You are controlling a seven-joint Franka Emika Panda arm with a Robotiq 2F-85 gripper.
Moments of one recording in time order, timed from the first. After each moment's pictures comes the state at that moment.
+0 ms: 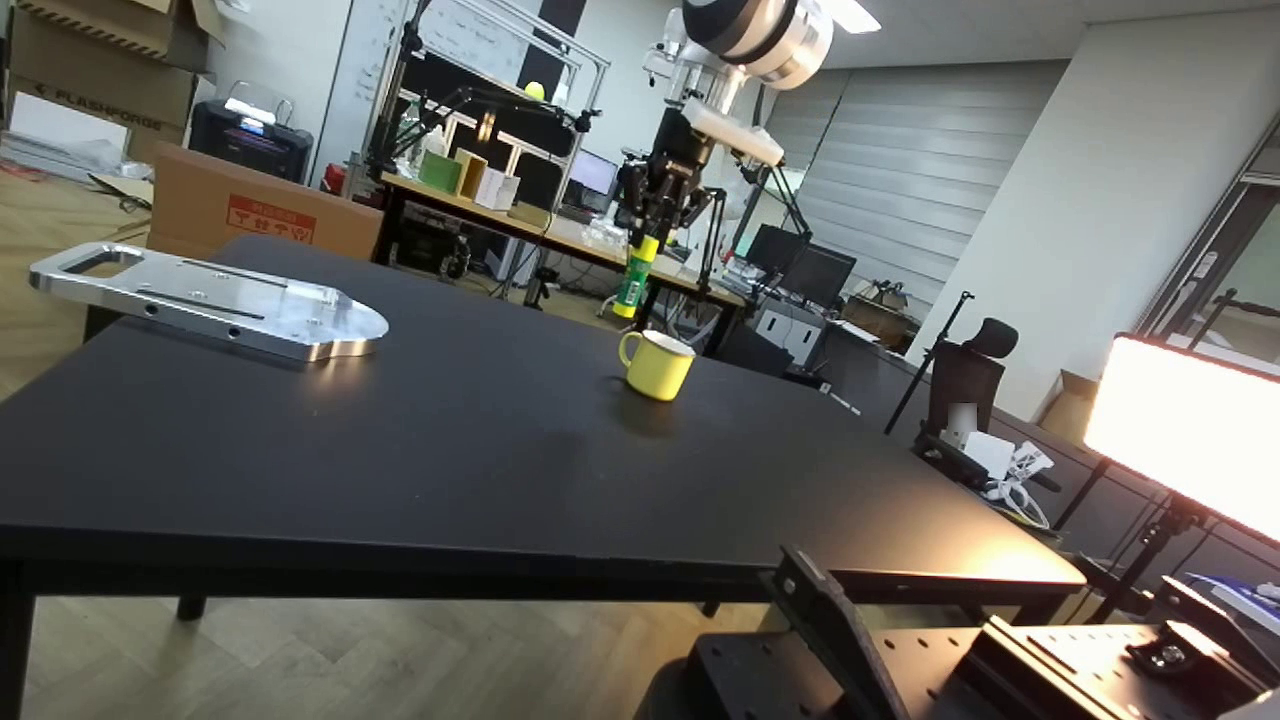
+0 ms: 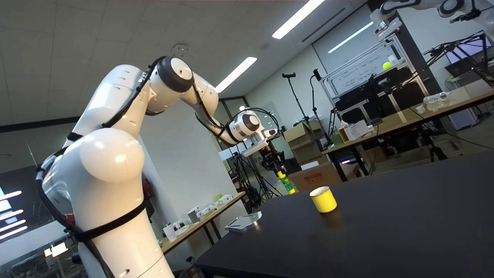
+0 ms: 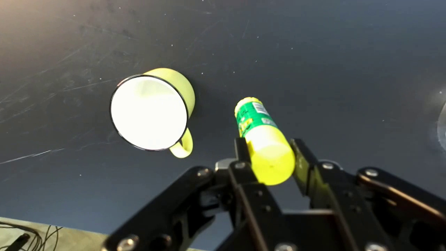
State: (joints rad) arm 0.23 0.65 0.01 -1.58 -0.09 2.29 0.14
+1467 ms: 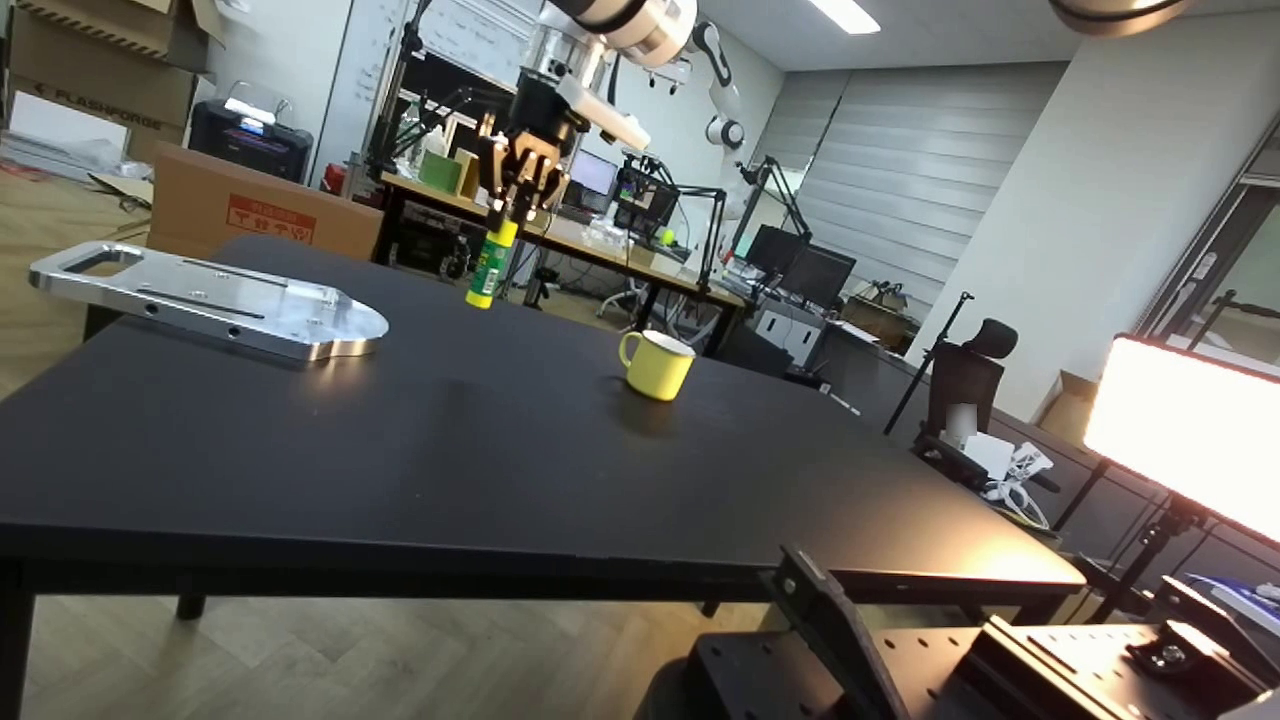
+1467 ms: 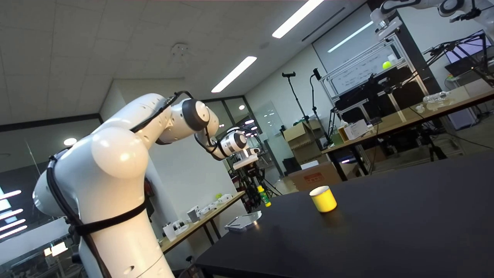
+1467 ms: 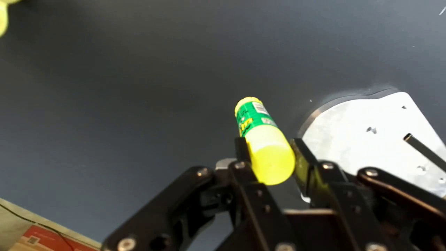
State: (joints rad) arm 0.37 1.01 0.13 -1.07 -0.10 2.11 -0.11
